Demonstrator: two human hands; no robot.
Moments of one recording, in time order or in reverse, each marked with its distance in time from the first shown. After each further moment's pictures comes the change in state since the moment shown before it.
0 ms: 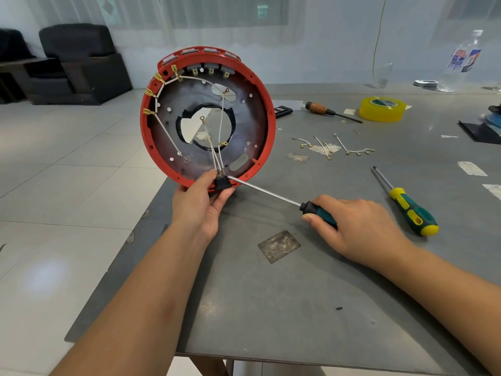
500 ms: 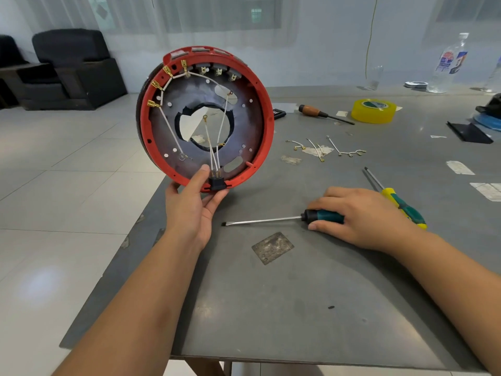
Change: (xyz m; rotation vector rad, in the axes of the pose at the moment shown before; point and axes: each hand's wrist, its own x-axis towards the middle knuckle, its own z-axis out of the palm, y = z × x) left_hand -0.010 0.001 0.000 -0.001 -0.095 0.126; right_hand 0.012 0.036 -0.016 0.072 -0.265 -0.083
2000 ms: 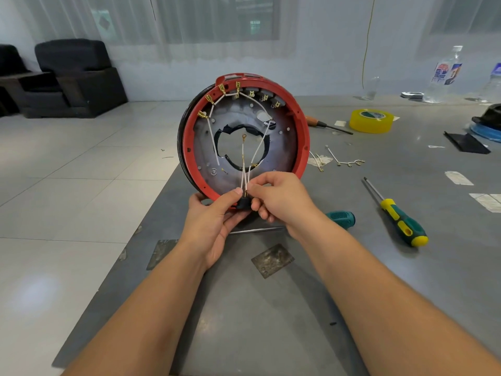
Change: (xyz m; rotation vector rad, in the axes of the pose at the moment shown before) left_hand -0.019 -0.011 0.015 0.175 -0.133 -0.091; right_hand 0.107 -0.095 0.012 1.306 0.178 0.513
